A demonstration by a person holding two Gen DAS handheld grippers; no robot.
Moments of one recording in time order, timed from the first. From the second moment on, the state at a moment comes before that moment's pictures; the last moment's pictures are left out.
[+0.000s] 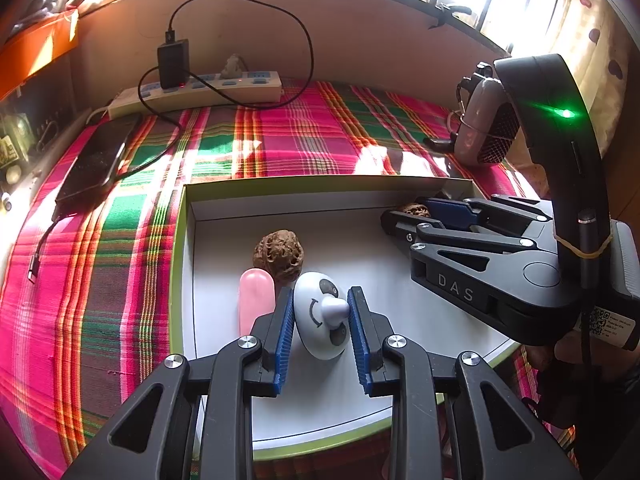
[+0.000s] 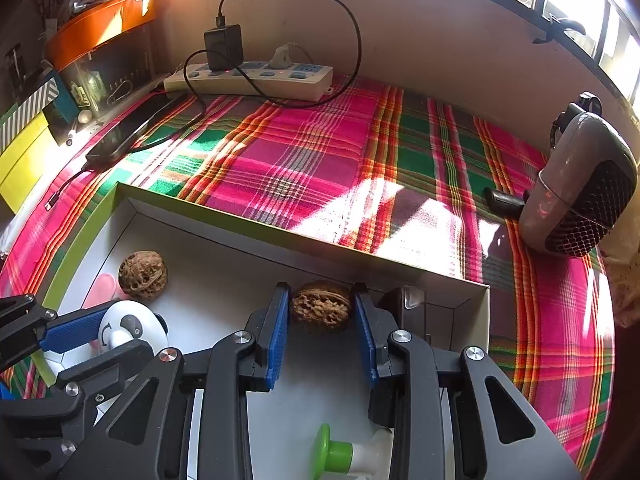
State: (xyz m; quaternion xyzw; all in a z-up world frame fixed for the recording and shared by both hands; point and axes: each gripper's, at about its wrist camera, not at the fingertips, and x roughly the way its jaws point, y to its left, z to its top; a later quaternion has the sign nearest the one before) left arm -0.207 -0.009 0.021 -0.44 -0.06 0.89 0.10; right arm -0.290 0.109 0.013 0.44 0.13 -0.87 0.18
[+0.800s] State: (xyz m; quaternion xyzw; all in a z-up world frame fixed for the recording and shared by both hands) left arm -0.203 -0.008 0.022 -0.44 -0.05 0.89 0.11; right arm -0.286 0.112 0.017 0.44 0.12 -0.87 0.17
